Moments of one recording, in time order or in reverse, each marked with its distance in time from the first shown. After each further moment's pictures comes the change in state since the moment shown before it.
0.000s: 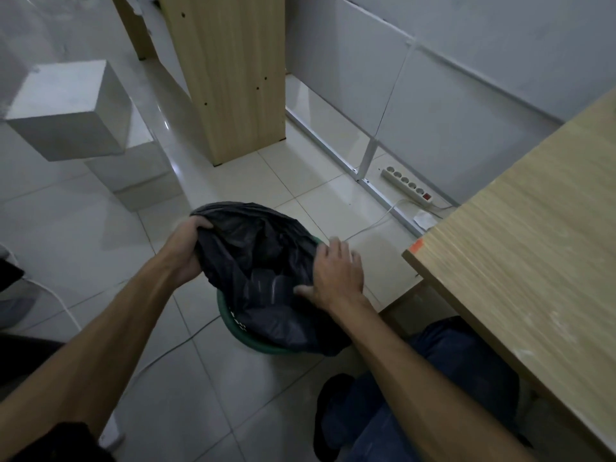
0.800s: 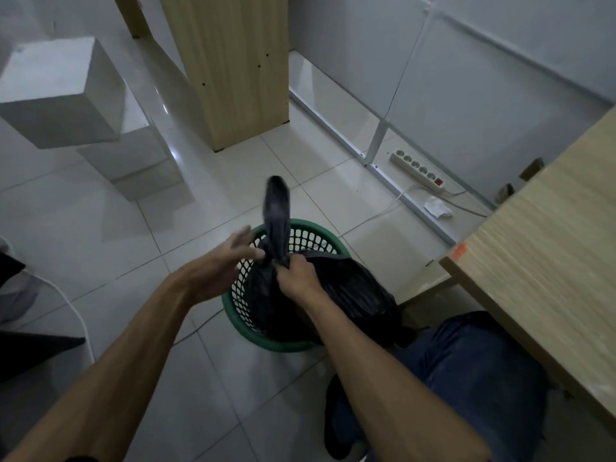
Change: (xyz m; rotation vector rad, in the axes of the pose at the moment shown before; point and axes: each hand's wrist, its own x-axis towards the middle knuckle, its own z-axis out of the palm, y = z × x) left_hand 0.030 -0.053 -0.004 0.330 -0.447 -0.013; right_hand 0.030 -0.065 0.033 0.979 -0.190 0.214
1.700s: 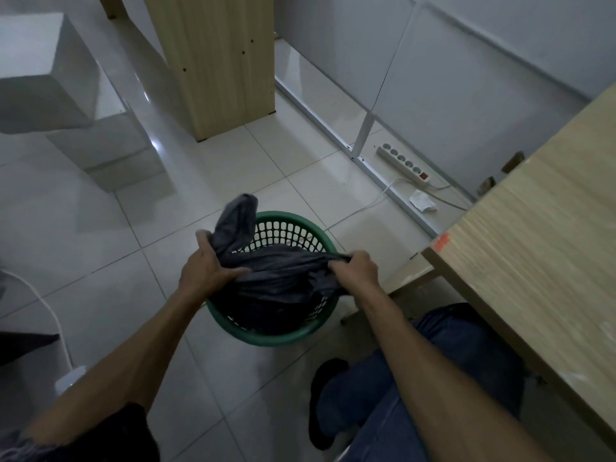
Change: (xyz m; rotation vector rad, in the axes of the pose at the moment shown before) left_hand 0.033 -0.059 -0.001 0.758 0.565 0.027; right_hand 0.007 0.083 -0.084 0.085 0.283 0.255
